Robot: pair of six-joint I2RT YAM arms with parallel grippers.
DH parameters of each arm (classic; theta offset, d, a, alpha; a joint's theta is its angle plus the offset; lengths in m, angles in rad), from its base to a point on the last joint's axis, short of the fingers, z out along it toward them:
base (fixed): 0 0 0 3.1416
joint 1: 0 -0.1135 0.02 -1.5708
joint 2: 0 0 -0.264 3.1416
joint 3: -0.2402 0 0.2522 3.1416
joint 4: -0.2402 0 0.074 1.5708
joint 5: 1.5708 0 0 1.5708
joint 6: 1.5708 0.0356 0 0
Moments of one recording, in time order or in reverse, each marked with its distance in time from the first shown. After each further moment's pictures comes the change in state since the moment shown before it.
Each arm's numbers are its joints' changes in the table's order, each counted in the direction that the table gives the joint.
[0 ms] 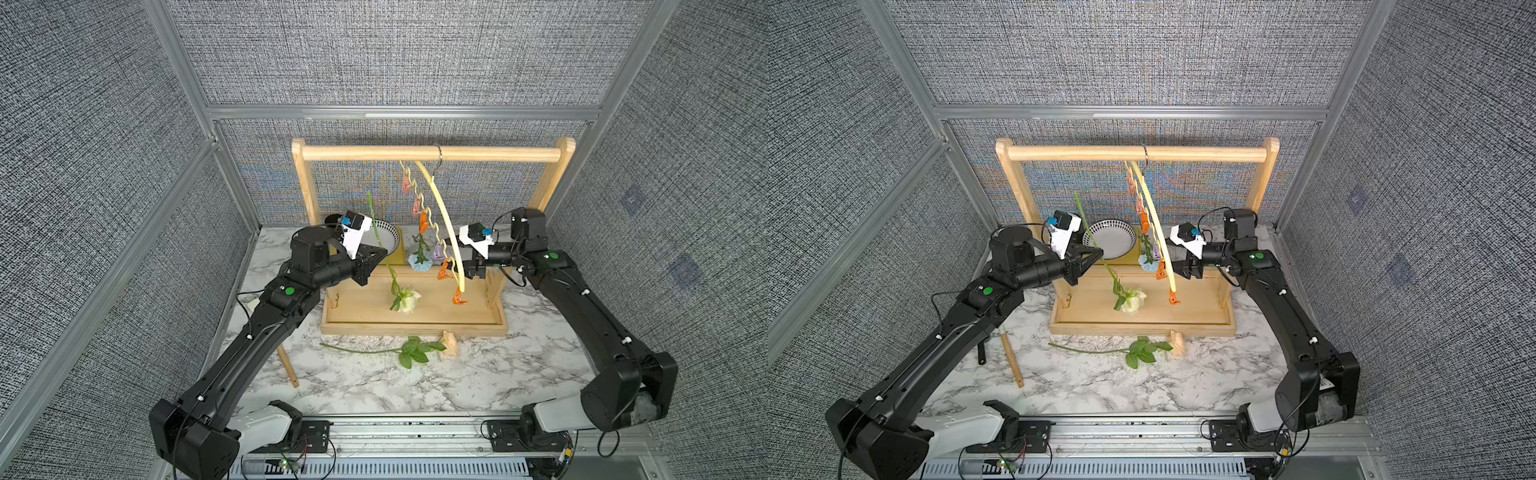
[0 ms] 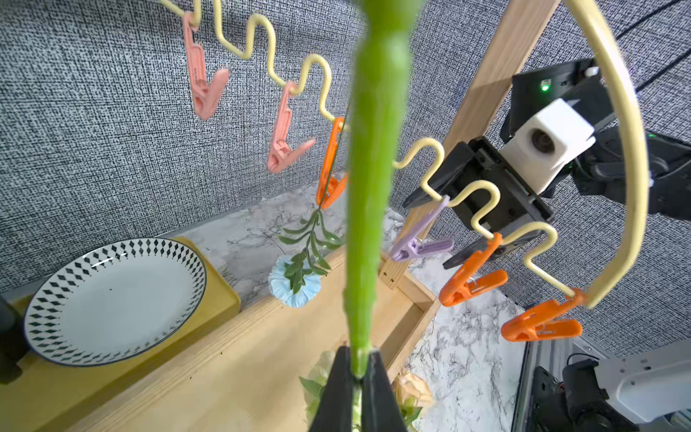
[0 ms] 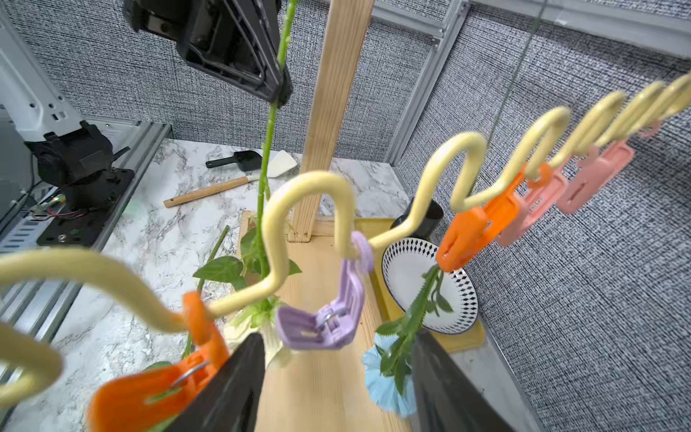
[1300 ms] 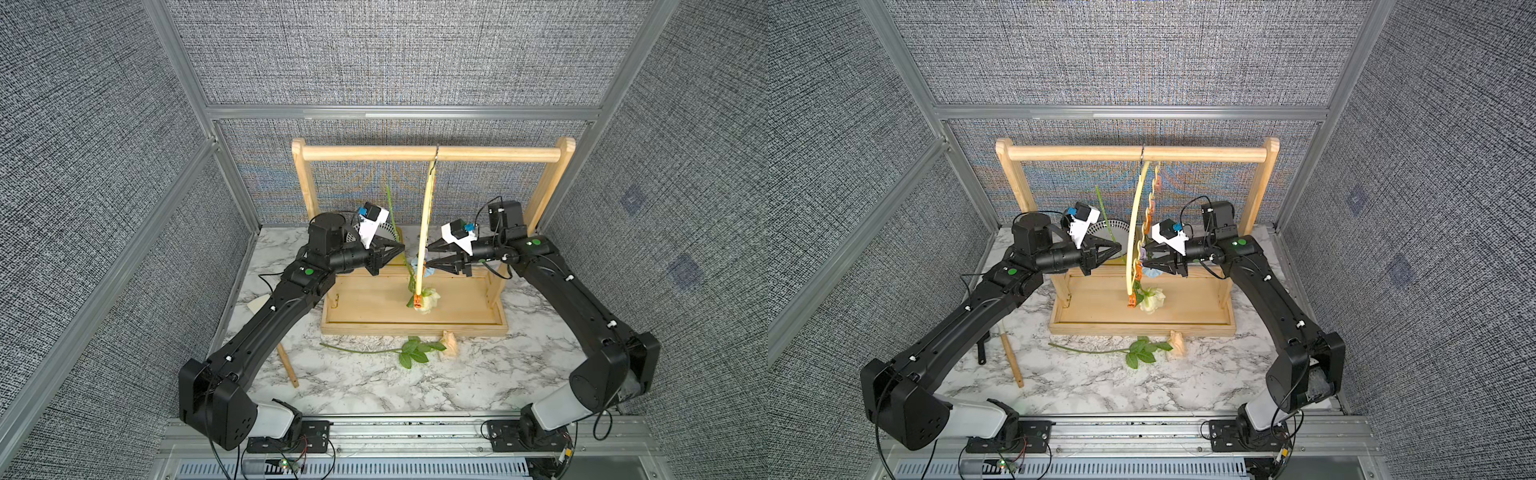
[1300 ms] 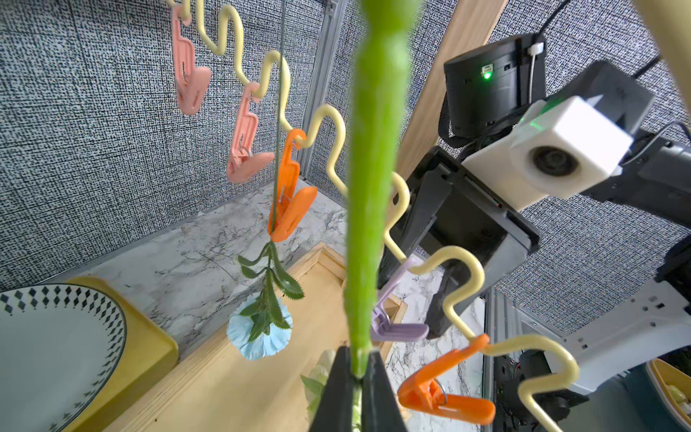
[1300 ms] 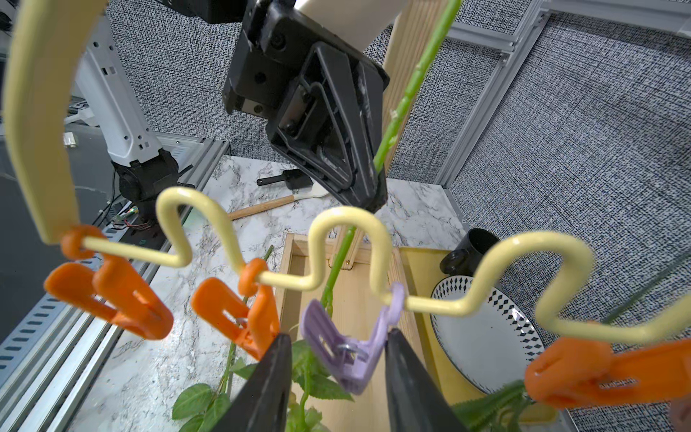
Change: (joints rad) left arm 0.000 -0.174 -0.077 0.108 0.188 -0.014; right arm -0.111 -0.102 -0.154 -0.134 -0.045 -0.018
